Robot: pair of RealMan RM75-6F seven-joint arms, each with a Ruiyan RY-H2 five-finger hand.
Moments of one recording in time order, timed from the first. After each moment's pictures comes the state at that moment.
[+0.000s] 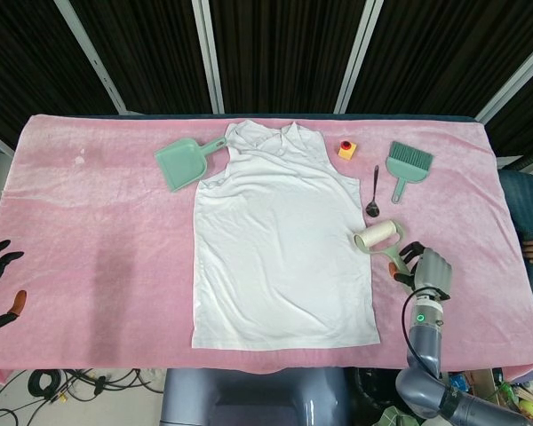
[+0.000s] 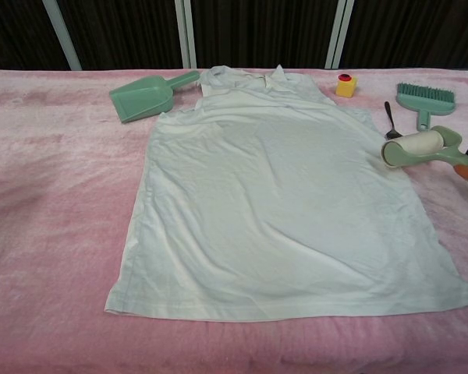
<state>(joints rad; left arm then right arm) -0.08 -1.05 -0.04 -1.66 1.48 1.50 -0.03 0.41 -1.60 0.38 -1.57 -0.66 1.29 -0.33</state>
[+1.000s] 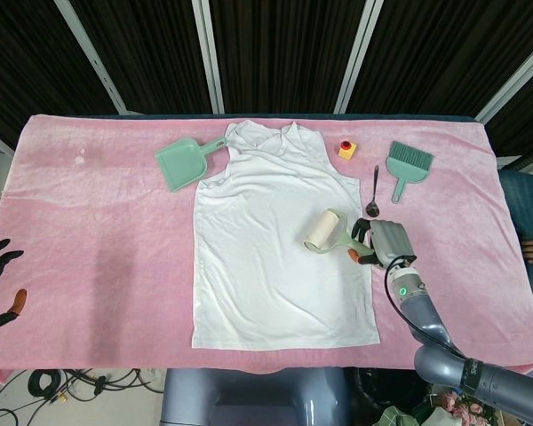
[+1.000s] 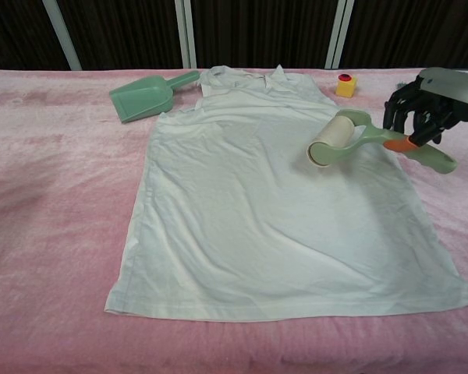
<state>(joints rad) -0.08 -1.05 -0.04 -1.66 1.47 1.49 -0.04 0.61 -1.41 0.33 -1.56 -0.84 0.84 -0.30</state>
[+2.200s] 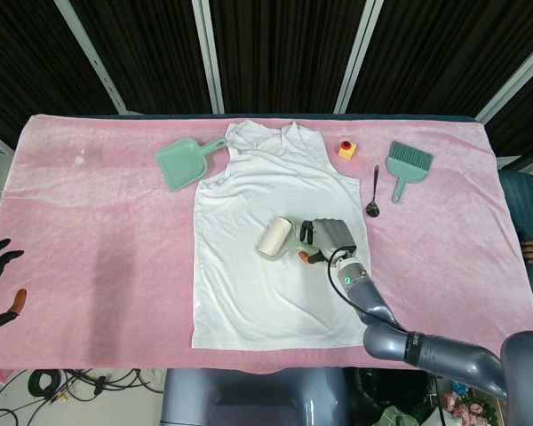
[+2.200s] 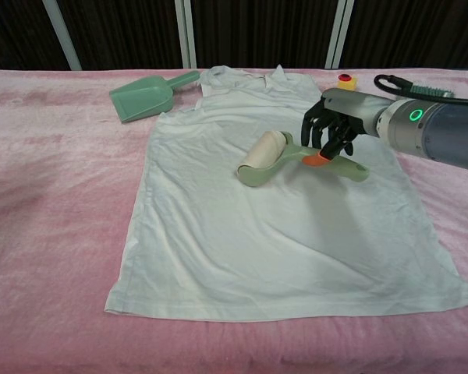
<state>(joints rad) -0.08 -1.05 -0.05 -1.65 1.48 1.48 -0.05 0.88 -1.61 0.30 -1.41 -0.64 0.79 -0.39</state>
